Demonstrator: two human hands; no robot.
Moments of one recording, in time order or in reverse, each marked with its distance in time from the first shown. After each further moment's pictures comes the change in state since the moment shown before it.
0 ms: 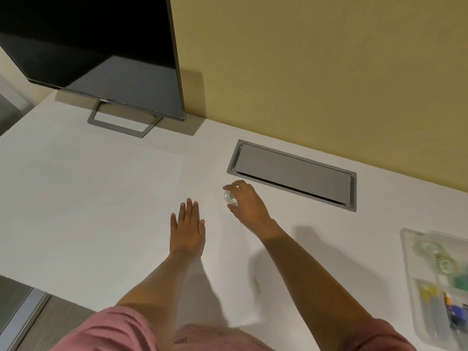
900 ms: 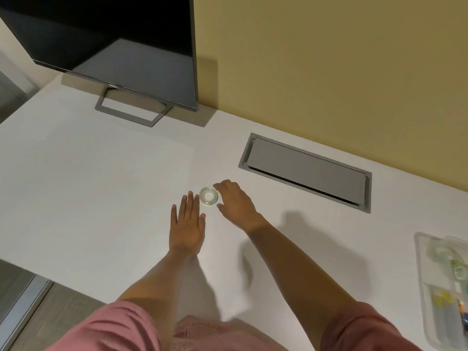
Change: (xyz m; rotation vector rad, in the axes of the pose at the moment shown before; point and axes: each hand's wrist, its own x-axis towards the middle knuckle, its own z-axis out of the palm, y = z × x) left_hand 0.000 -0.028 0.001 0.028 0.109 0.037; right_hand 0.026 -0.033 0.044 -0.107 -0.143 -0.076
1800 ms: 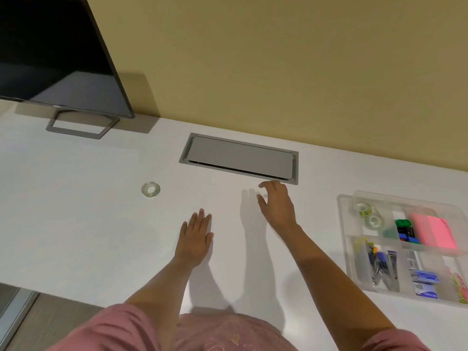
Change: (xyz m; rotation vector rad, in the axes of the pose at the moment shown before) left_hand -0.082 0.150 0.036 0.029 -0.219 0.237; right_hand -0.196 0.173 -0.072 0.089 0.431 0.372
